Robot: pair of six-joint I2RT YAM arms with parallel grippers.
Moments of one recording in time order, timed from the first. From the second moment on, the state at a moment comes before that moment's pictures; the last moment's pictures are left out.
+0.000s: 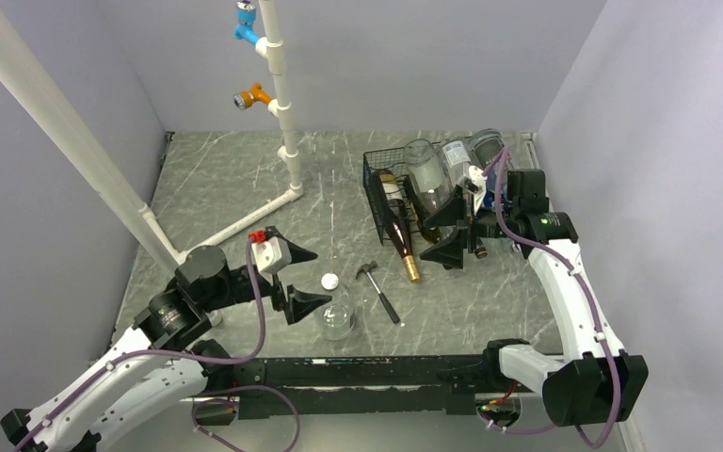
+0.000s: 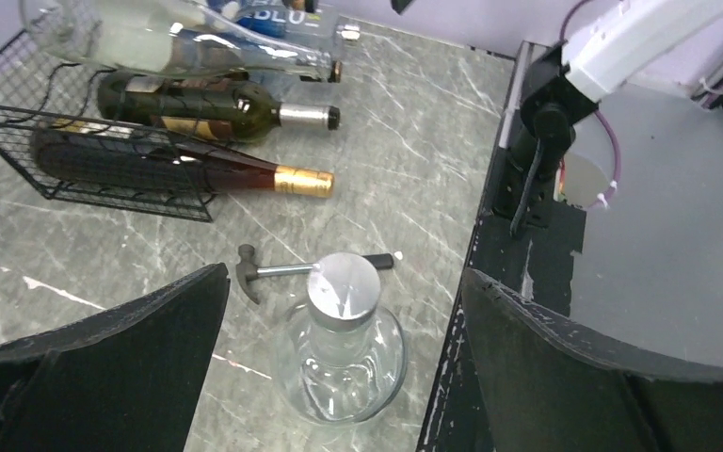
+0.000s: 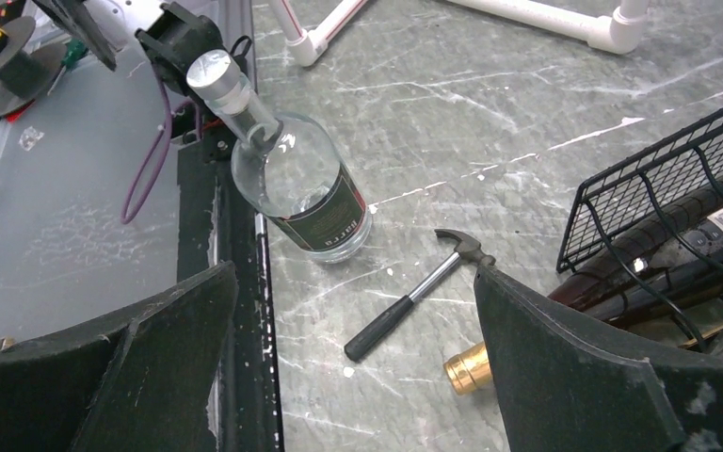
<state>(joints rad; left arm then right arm) -0.77 0.58 0.72 -0.26 0.43 -0.04 0.06 1.10 1.05 -0.77 -1.28 -0.52</state>
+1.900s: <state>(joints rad) -0.89 0.86 0.58 0.11 0.14 0.05 0.06 1.11 1.03 -0.79 -1.28 -0.59</state>
